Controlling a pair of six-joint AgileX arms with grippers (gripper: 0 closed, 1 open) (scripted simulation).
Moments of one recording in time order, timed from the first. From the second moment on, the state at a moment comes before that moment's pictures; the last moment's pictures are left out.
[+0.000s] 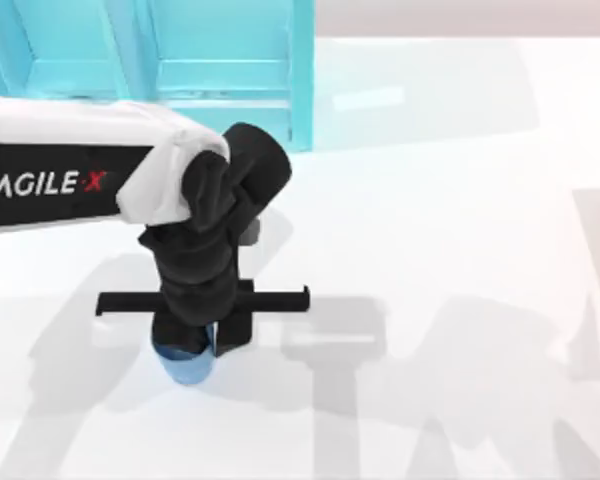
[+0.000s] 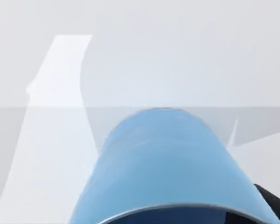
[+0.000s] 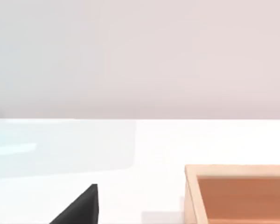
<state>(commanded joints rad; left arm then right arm) -0.61 1.90 1.19 -0.86 0.00 -0.59 0.00 0.00 0.00 0.00 0.00 0.00</state>
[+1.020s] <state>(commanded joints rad) 0.23 1.73 1.22 -1.08 0.00 0.25 0.00 0.00 0.00 0.00 0.00 0.00</state>
